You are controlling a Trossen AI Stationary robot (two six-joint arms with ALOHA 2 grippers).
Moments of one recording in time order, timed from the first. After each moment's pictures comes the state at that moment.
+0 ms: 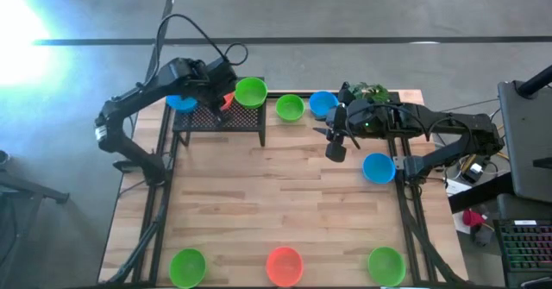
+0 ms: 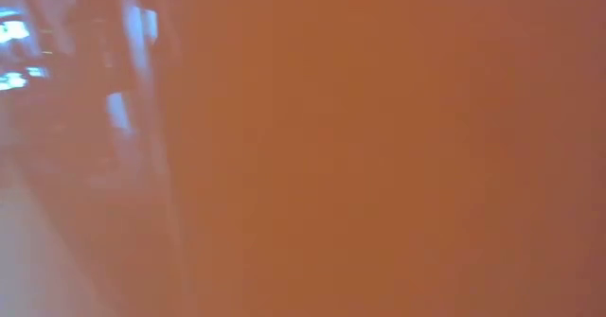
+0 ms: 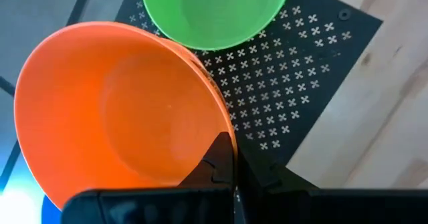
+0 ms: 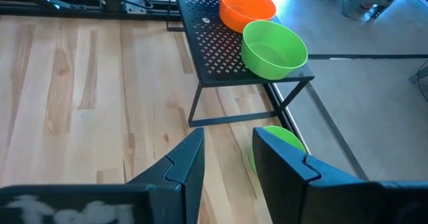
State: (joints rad) left arm 0.48 1.48 1.72 -1.43 -0.24 0.01; right arm -0.02 1.26 1.38 -0.72 0.32 -0.03
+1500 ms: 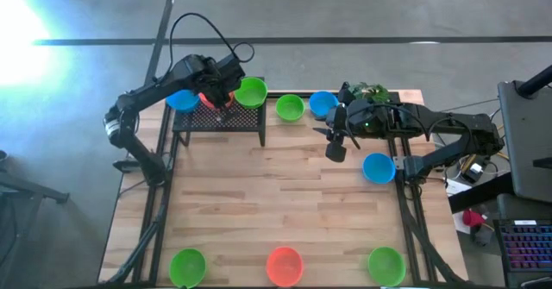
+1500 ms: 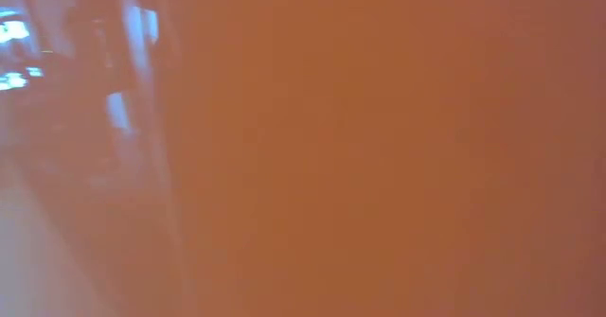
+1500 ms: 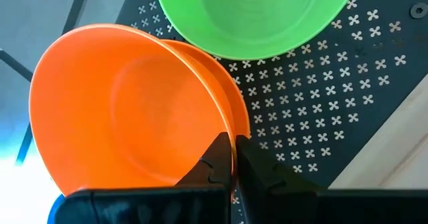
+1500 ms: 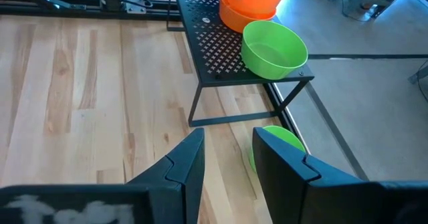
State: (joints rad) left arm 0.55 1.58 1.71 -1.40 -0.27 0.05; right arm -0.02 1.26 1.38 -0.72 0.32 -0.03
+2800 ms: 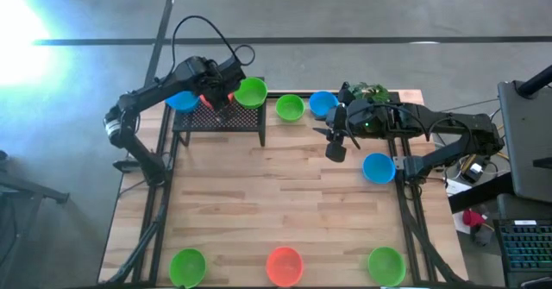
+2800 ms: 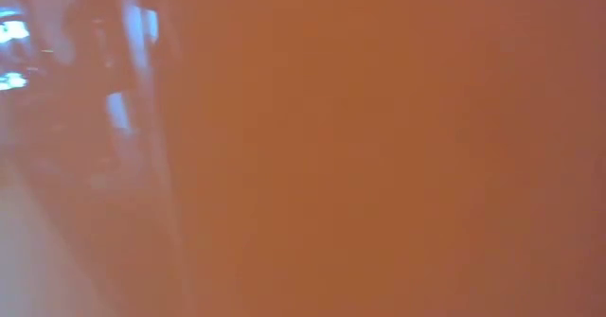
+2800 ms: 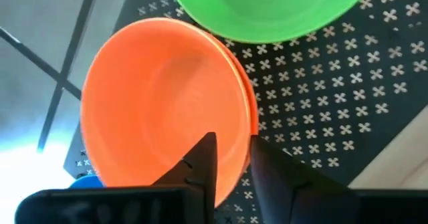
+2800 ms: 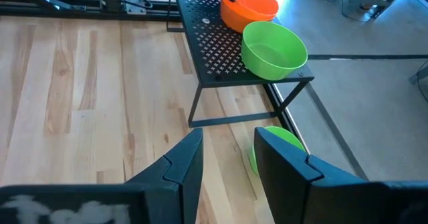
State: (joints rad) left arm 0.55 1.58 1.68 -1.41 -0.33 0.05; right arm -0.02 1.26 1.38 -0.72 0.32 -0.03
